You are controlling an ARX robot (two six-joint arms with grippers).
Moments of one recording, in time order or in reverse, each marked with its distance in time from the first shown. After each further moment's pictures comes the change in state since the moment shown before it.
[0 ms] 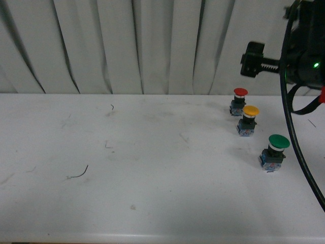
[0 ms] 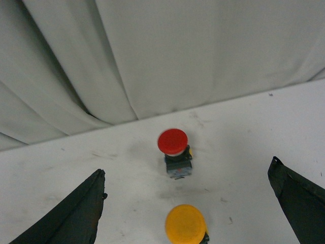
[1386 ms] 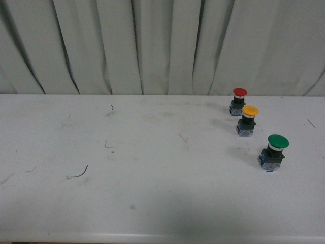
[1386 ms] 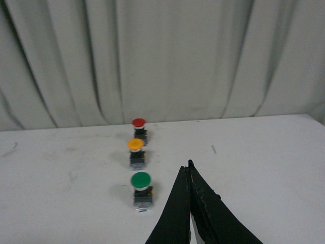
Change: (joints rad) left arm 0.000 0.000 0.000 0.000 0.000 0.000; right arm -0.140 -1.587 -1.168 -0.119 -0.153 -0.229
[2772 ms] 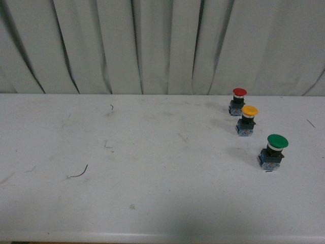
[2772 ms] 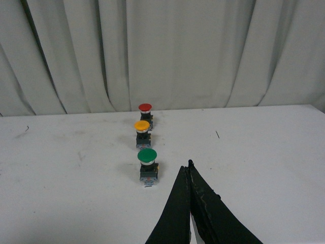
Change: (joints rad) left arm 0.000 0.000 0.000 0.000 0.000 0.000; right arm -0.003 -0.524 -0.102 -0.427 -0.013 0.000
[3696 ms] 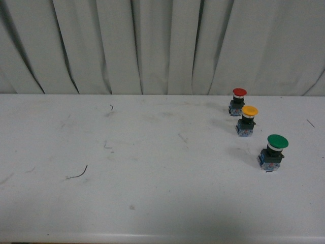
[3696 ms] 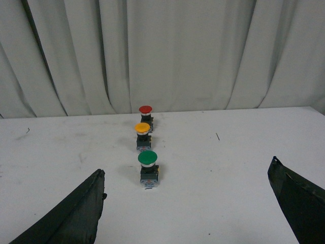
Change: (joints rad) left arm 0.000 0.000 0.000 0.000 0.000 0.000; right arm 0.000 0.000 0.000 0.007 0.000 0.000
